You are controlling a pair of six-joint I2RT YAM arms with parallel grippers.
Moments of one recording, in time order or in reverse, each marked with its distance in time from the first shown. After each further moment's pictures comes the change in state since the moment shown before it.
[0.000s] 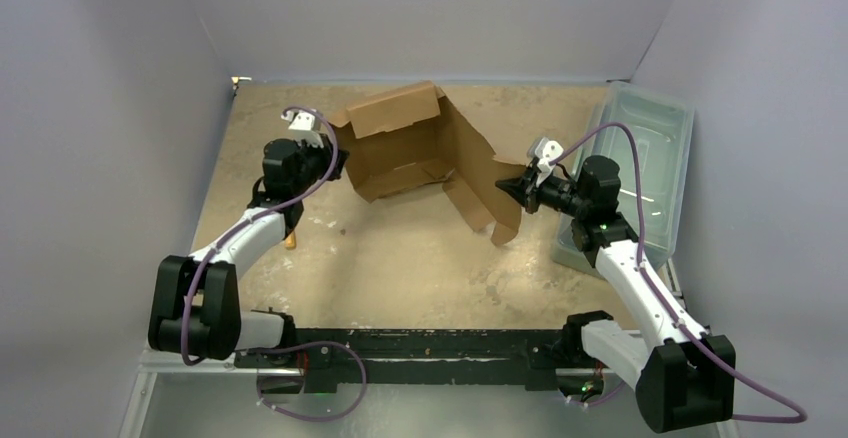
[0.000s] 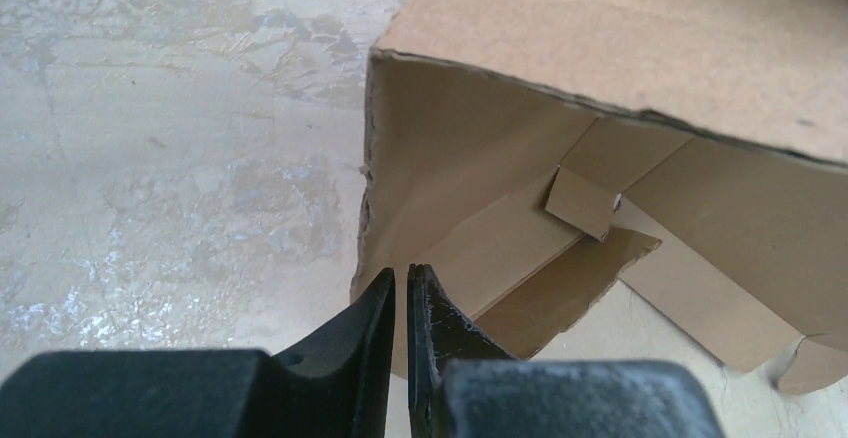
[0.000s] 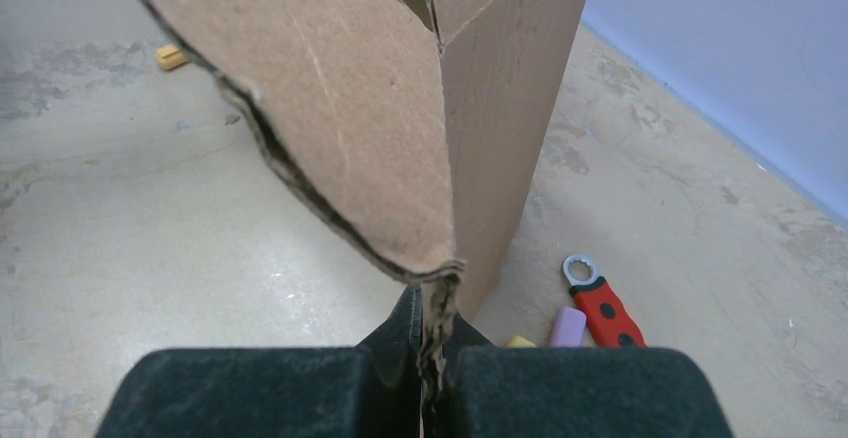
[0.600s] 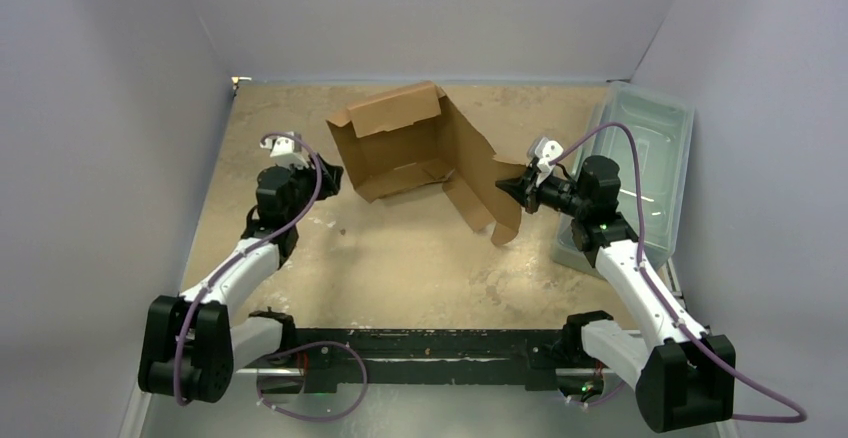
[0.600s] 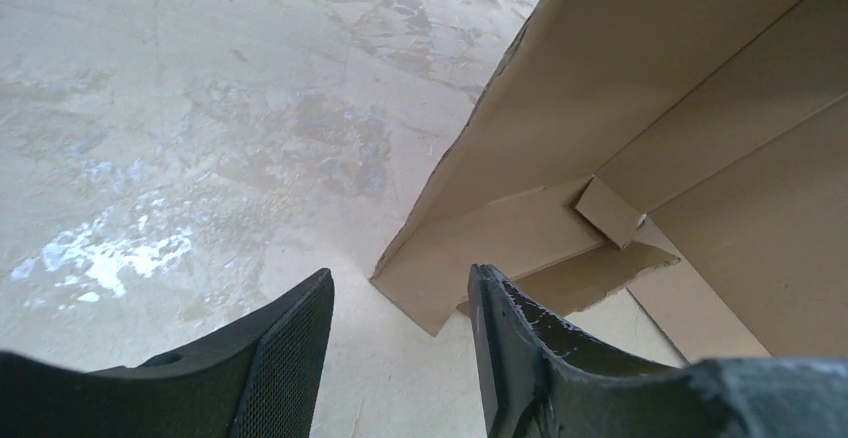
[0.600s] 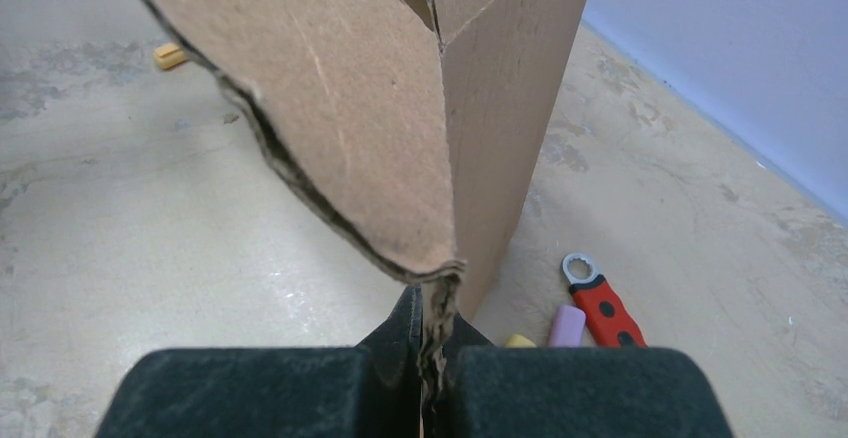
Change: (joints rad) left arm 0.001 -0.214 -0.195 -0.004 -0.187 -0.156; right arm 0.001 0.001 0.000 -0.001 0.000 0.000
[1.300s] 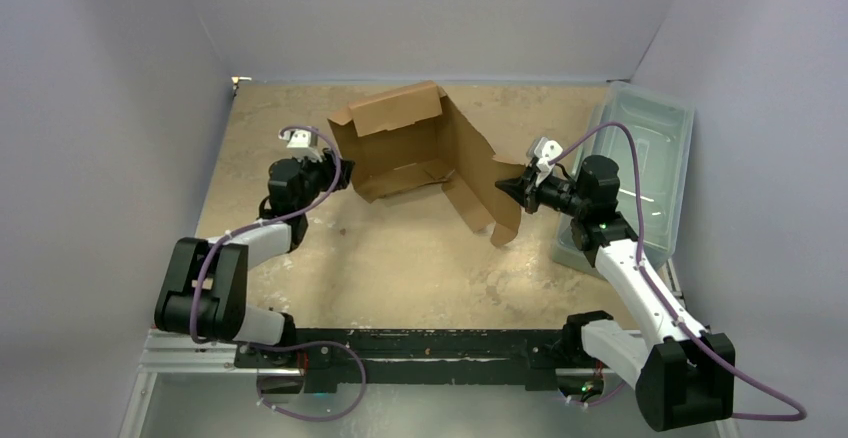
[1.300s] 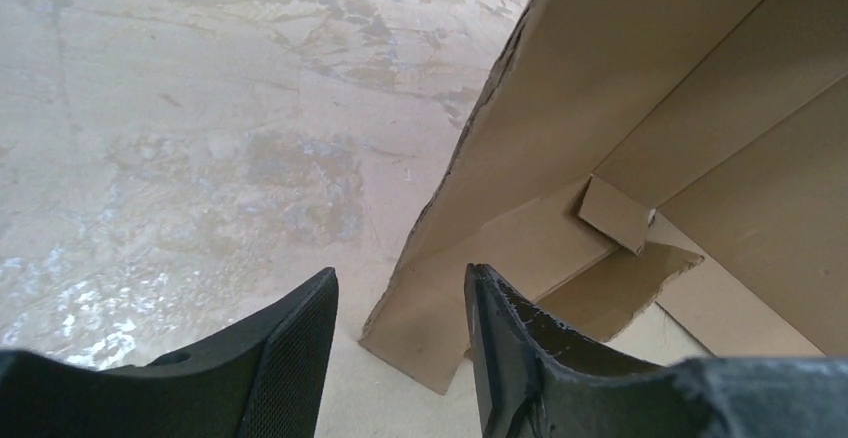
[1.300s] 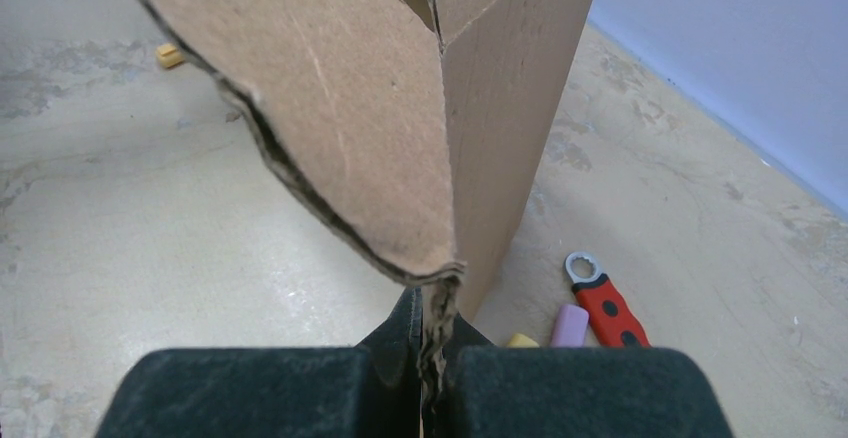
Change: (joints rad) left arm 0.002 0.287 0.031 0.297 0.110 0.082; right arm 0.000 0.007 0.000 0.000 -0.003 0.000
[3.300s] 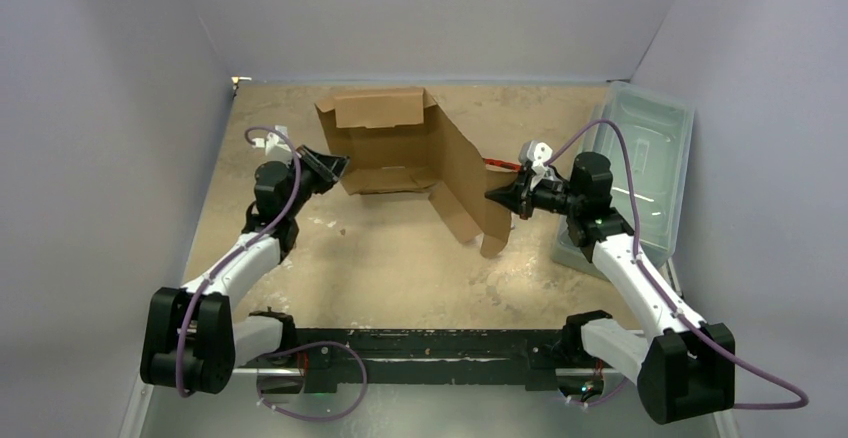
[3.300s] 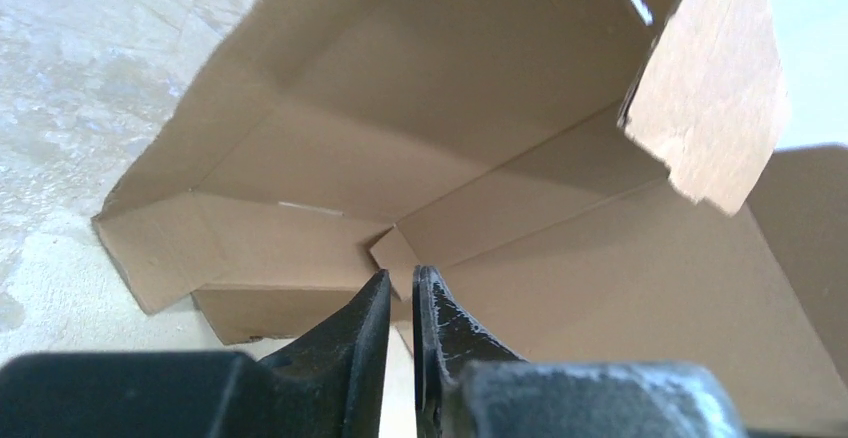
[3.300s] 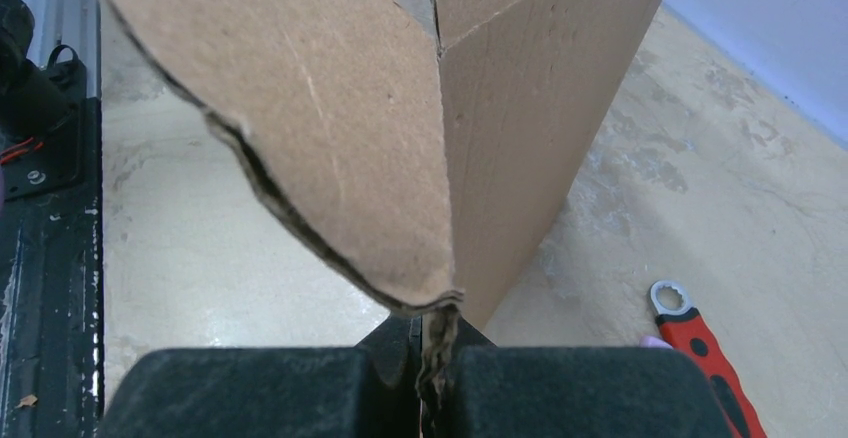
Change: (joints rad) left arm 0.006 -0.229 0.000 -0.182 0.018 -0.556; right arm 0.031 0.038 0.024 -0.044 -0.137 0.003
